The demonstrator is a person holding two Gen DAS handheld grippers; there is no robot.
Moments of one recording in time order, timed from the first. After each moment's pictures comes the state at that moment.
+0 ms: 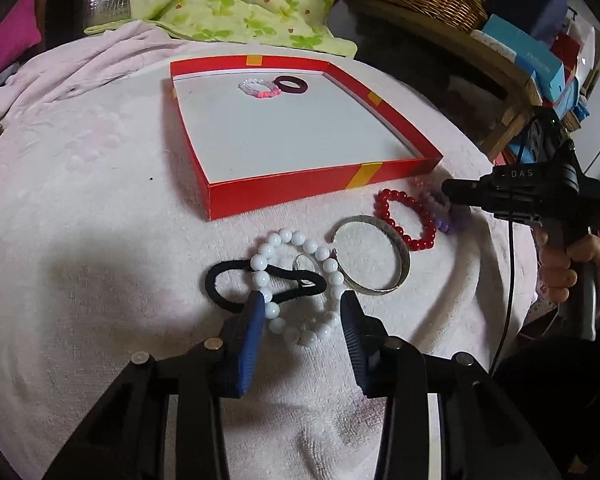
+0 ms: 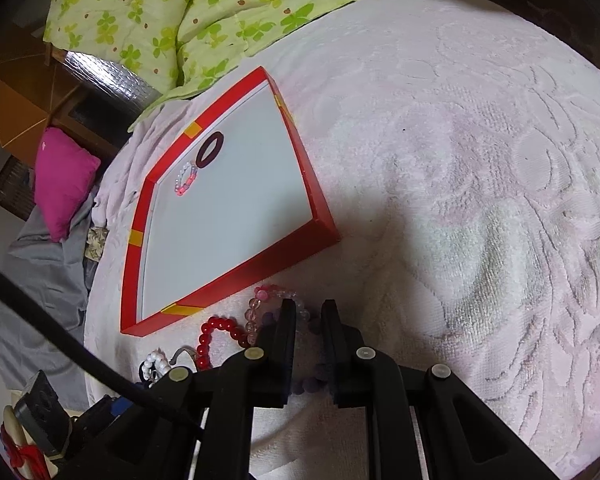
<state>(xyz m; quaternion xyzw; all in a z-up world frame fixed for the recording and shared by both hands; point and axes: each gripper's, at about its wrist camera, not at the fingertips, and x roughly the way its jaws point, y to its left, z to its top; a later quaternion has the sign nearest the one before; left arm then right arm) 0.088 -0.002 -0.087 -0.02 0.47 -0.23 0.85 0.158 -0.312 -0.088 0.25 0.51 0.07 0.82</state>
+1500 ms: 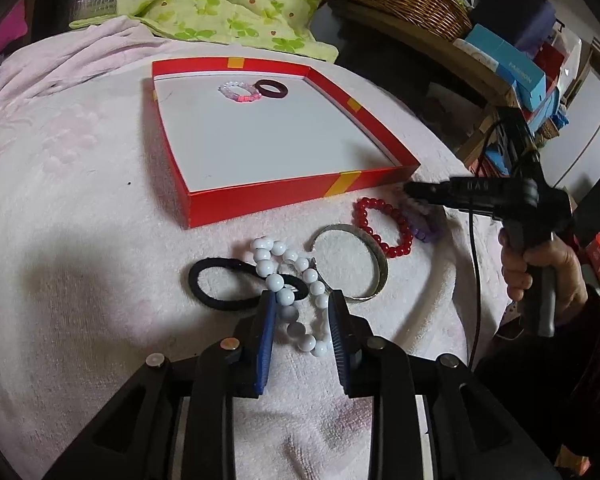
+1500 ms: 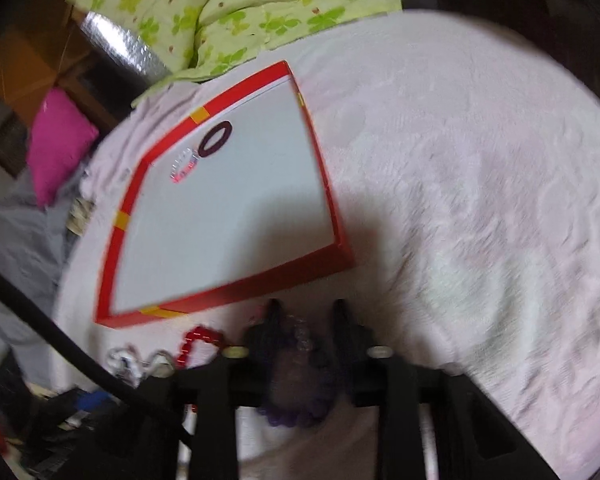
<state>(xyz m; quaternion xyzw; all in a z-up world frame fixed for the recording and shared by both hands) 0.097 0.003 -0.088 -0.06 0.46 -0.27 0.84 0.174 -0.292 -0.088 0.15 0.50 0.07 0.85</state>
